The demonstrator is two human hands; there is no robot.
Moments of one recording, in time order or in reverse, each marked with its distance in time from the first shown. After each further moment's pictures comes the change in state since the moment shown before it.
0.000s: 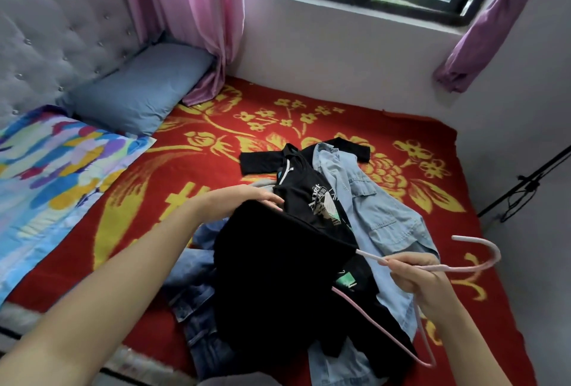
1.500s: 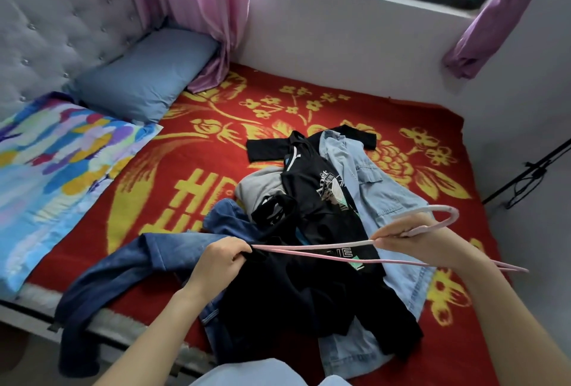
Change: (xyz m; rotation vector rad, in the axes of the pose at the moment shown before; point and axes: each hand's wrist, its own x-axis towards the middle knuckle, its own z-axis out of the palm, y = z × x) left_hand -0.054 -0.128 0.072 0.611 0.768 0.441; right_hand 0.004 -0.067 0.032 -0.854 -0.443 0.003
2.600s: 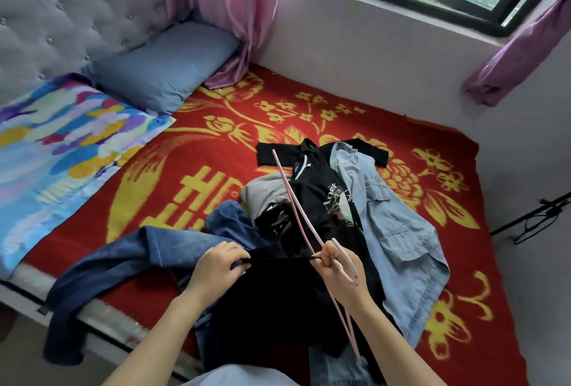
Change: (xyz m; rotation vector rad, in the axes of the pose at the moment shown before) left_hand 0.002 -0.026 0.013 0.006 0.009 -0.125; right_hand 0.083 0.018 0.128 0.136 0.490 -0.063
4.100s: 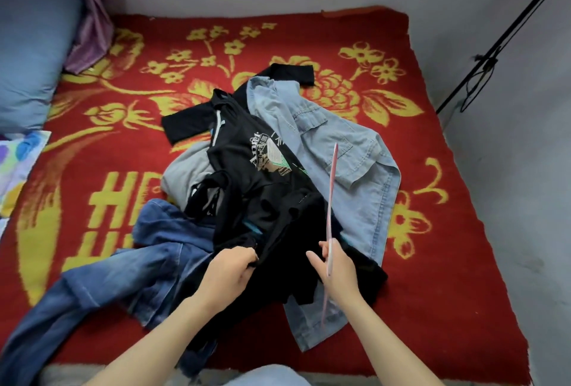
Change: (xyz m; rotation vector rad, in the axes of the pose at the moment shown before) left_hand 0.058 0.070 0.151 0.160 -0.444 0.296; right_hand -0.038 0.157 -0.059 0.105 0.094 0.598
